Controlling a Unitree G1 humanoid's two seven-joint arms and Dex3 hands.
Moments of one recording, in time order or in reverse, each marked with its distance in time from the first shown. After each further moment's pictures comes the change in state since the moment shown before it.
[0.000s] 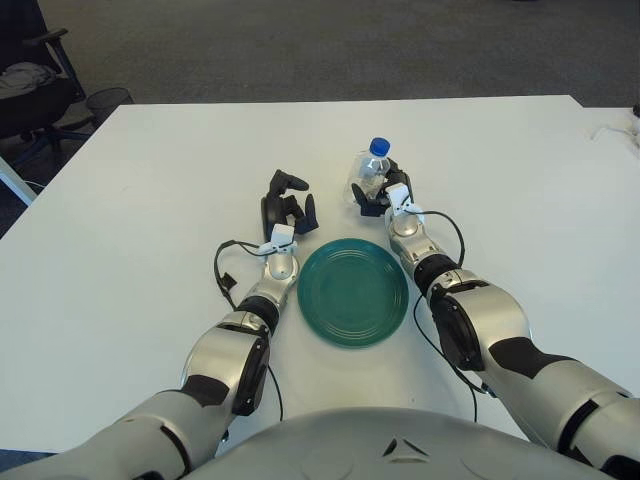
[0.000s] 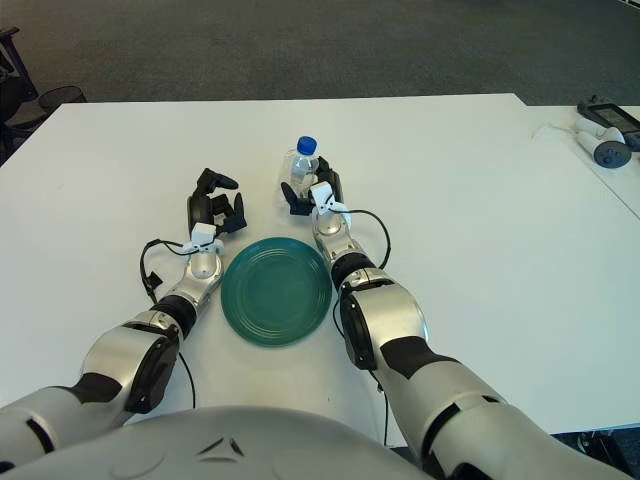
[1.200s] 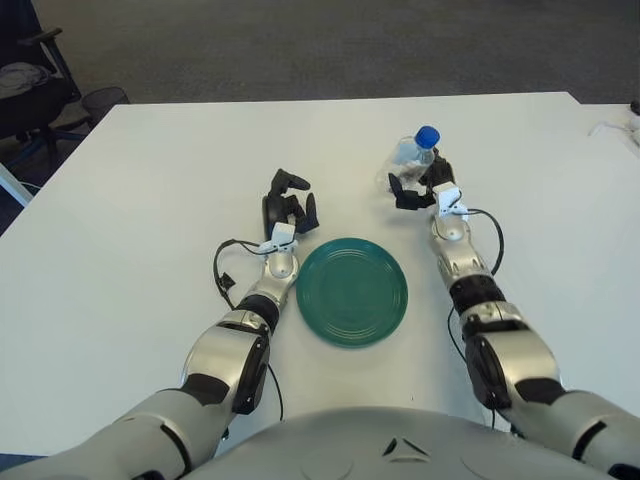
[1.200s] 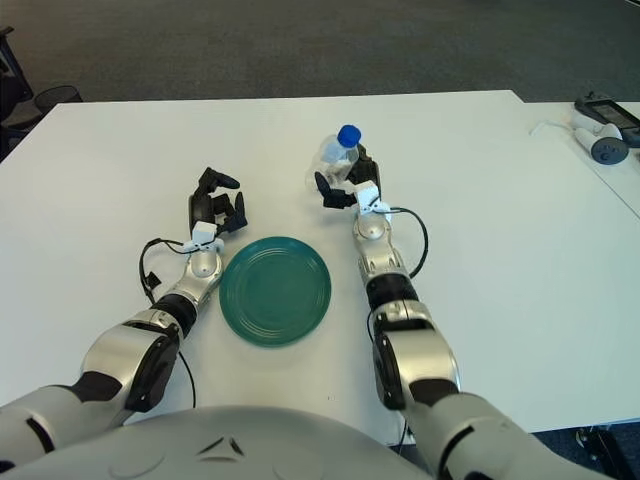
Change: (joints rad) left arm -0.006 0.000 0.000 0.000 0.000 0.008 -0.009; right arm 0.334 -0.123 0.007 -0.662 0.066 -0.052 0.217
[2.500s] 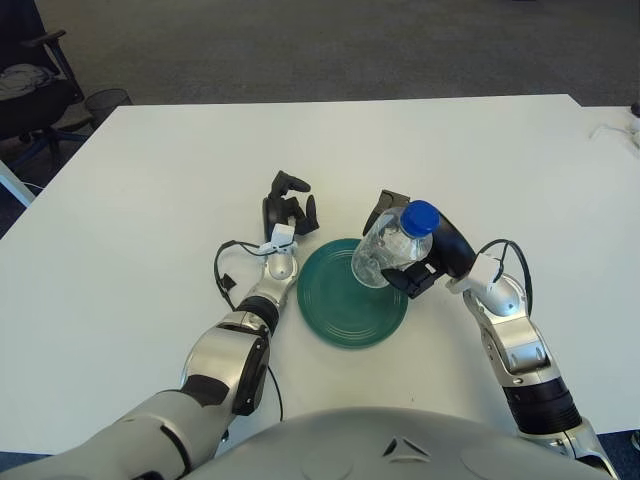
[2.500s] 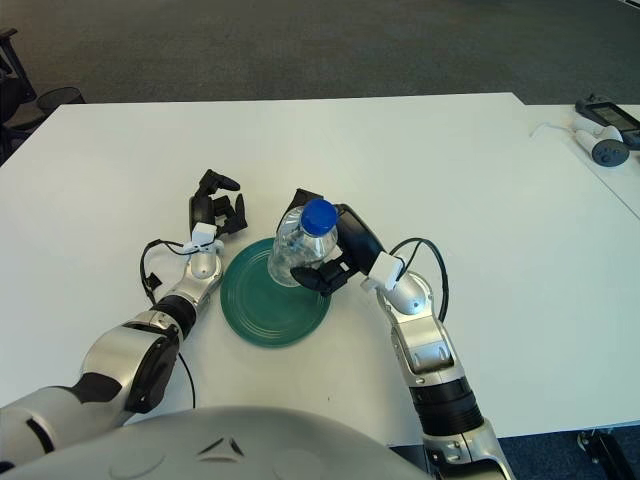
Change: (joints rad) left arm 0.006 0.002 0.004 0.005 -0.004 0.002 -0.017; right arm 0.487 -0.209 0.194 -0.894 0.162 0.133 0.544
